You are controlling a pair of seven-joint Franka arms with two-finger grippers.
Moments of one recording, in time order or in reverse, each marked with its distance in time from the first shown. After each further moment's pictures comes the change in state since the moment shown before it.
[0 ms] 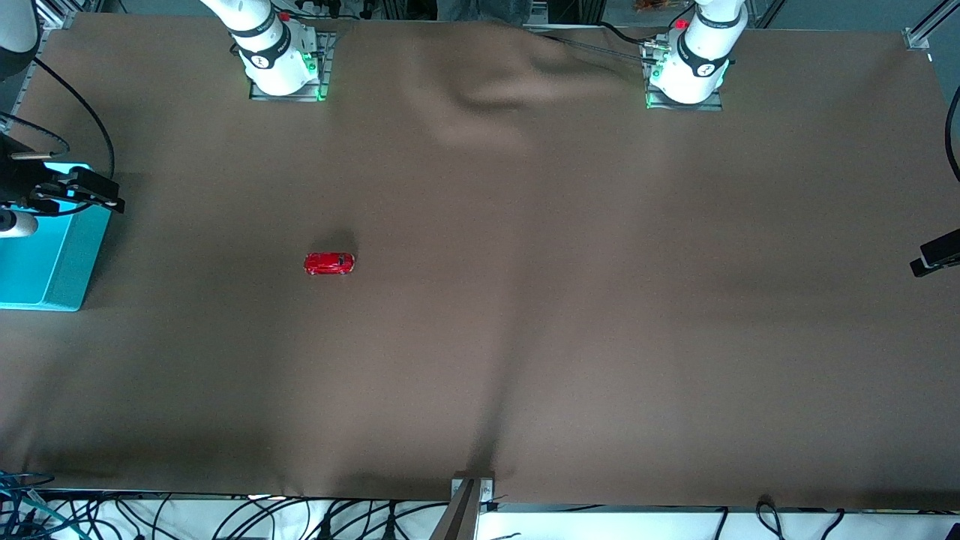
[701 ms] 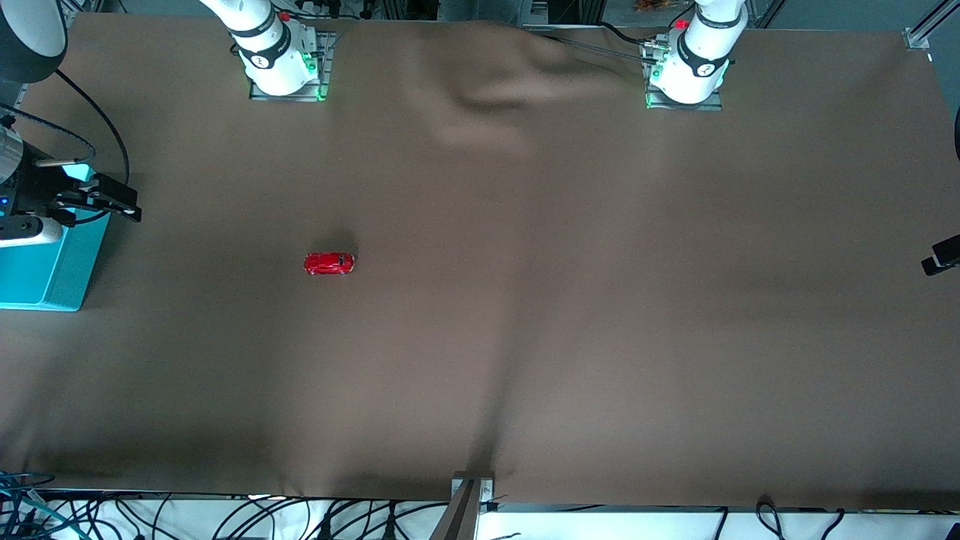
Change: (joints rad) left arm 0.013 0.006 0.021 -0.005 0.000 -0.003 0.007; right arm 0.046 0.016 -0.004 0.007 -0.003 0.038 0.004
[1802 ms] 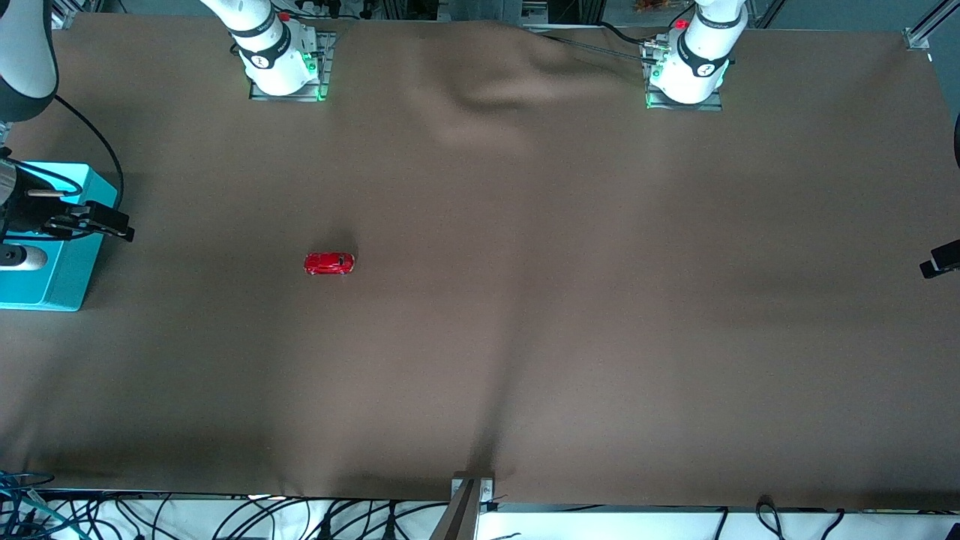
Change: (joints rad) left arm 0.014 0.021 0.004 -0.002 0.000 -0.001 0.012; right arm -0.034 0.059 -0.019 -0.008 0.017 0.056 0.064
